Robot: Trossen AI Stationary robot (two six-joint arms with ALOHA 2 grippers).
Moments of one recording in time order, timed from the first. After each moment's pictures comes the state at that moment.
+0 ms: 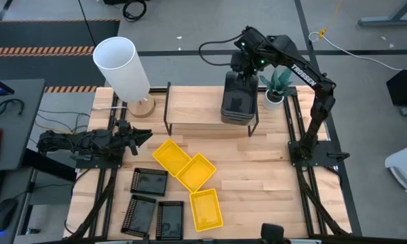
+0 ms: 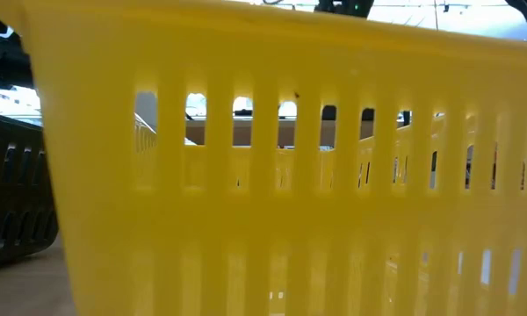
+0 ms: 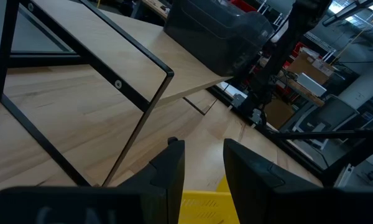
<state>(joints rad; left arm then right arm) -0.13 0.01 0.12 -0.24 -0.51 -0.64 -0.62 1.78 2.16 -1.42 -0.03 -0.44</state>
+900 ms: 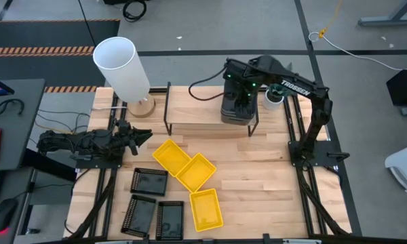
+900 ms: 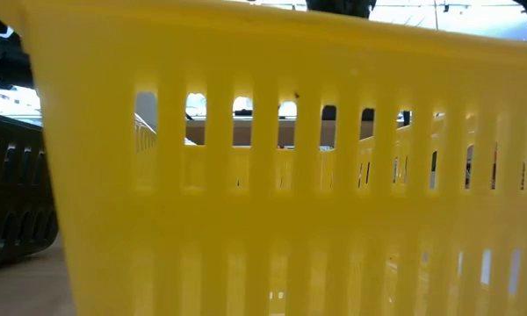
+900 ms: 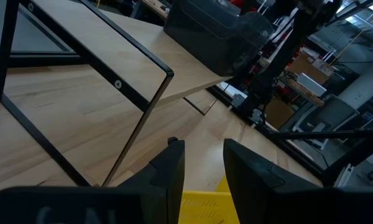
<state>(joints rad) -0.13 0.01 0.12 -0.24 -0.51 -0.64 -0.40 1.77 2.02 -1.57 -0.10 -0.25</state>
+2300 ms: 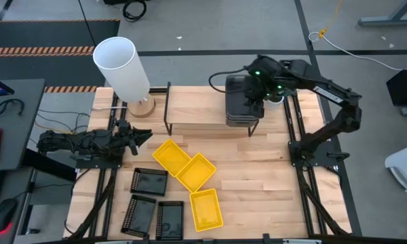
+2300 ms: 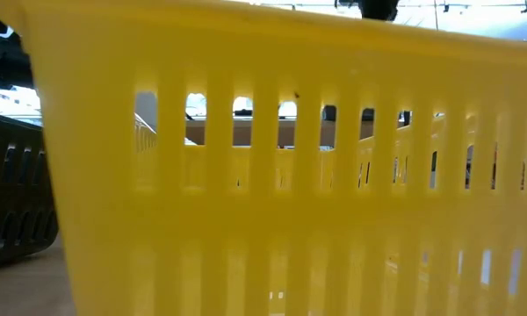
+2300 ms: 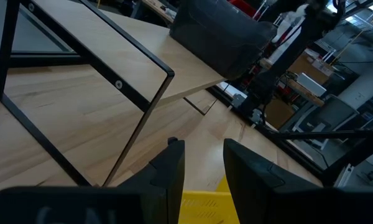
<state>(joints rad) -0.13 0.01 0.12 -0.24 -0.51 -0.64 -0.41 1.42 1.72 -1.30 -0.07 -0.20</state>
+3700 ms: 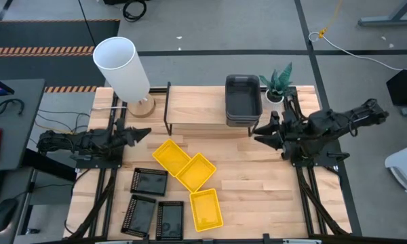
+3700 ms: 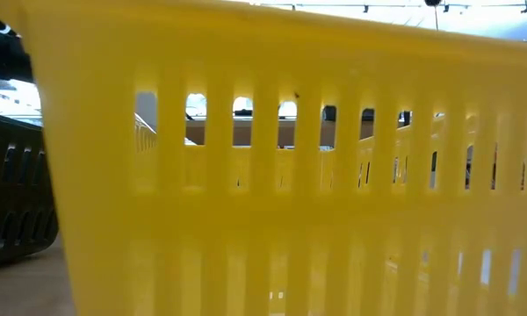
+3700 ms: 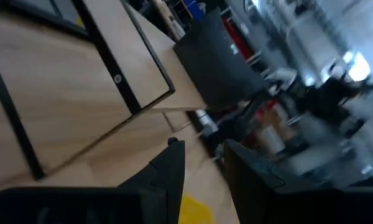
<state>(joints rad) -0.13 0.01 0.12 -0.16 -0.55 -1.04 0.34 0.69 0.75 -0.06 0.32 0.44</state>
